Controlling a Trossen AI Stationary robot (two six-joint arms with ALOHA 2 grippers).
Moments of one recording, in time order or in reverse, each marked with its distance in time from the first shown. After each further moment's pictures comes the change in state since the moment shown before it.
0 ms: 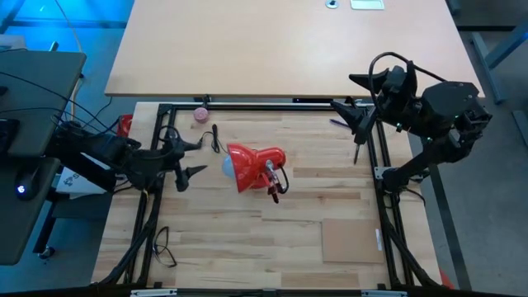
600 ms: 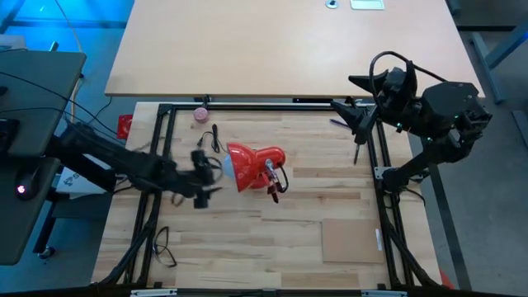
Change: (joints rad) left arm 0.010 0.279 -0.092 0.102 0.138 0.190; right arm 0.000 -0.001 0.000 -0.006 -0.009 0.053
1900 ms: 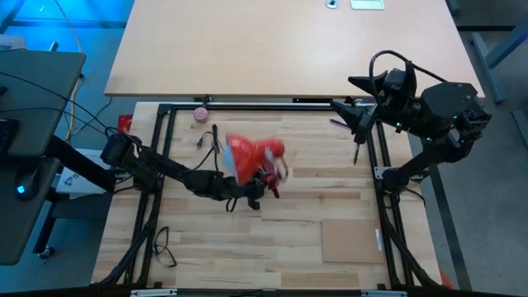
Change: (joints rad) left arm 0.156 0.626 0.023 1.095 -0.045 0.649; right arm 0.000 0.002 0.000 -0.007 0.005 0.044
